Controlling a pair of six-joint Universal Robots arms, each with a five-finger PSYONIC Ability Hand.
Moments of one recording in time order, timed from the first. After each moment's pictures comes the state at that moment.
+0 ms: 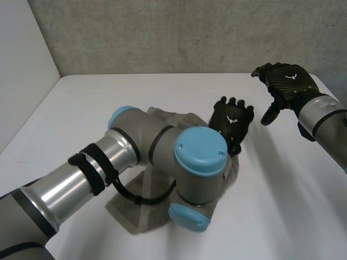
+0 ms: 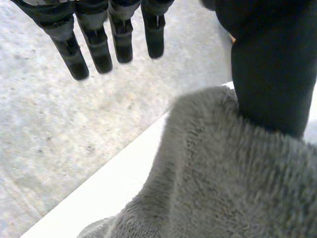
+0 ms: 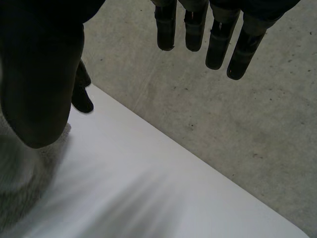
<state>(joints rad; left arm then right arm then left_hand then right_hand) 3.72 -2.65 -0.56 3.21 -1.77 3.42 1.79 -1.23 1.41 -0.09 1.30 2.90 0.28 0.28 0.28 0.29 0.12 0.23 0.26 0.25 0.26 0.07</state>
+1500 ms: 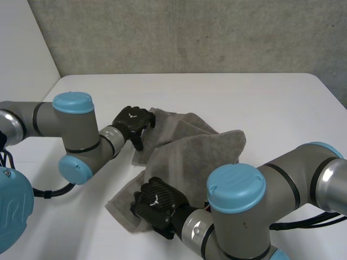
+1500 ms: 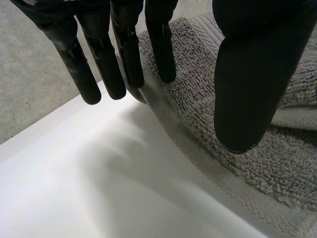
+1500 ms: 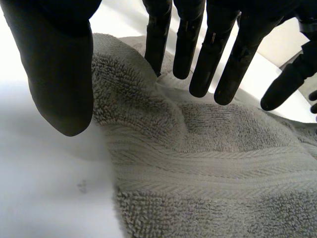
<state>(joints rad) 4.30 -2.46 -1.03 3.19 -1.32 3.45 2.42 -0.98 1.54 -0.10 1.26 2.50 0.58 0.58 0.58 0.58 0.41 0.57 0.56 0.57 0.56 0.40</state>
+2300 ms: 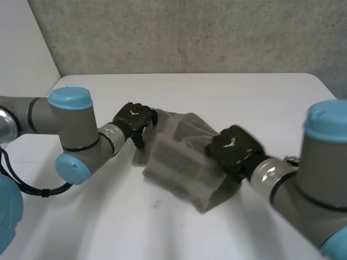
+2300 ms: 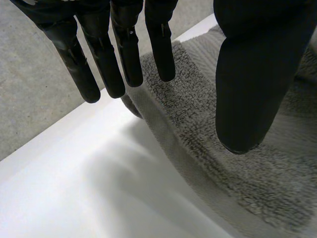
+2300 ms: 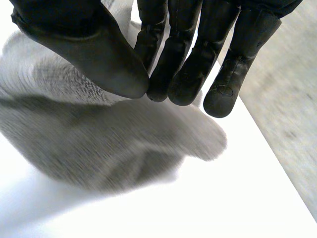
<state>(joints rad) 4.29 -2.38 -1.08 3.17 -1.32 3.47 2.09 -1.30 1.63 0.07 1.40 2.45 0.56 0.56 0.56 0.56 0.38 1.34 1.33 1.33 1.34 1.18</state>
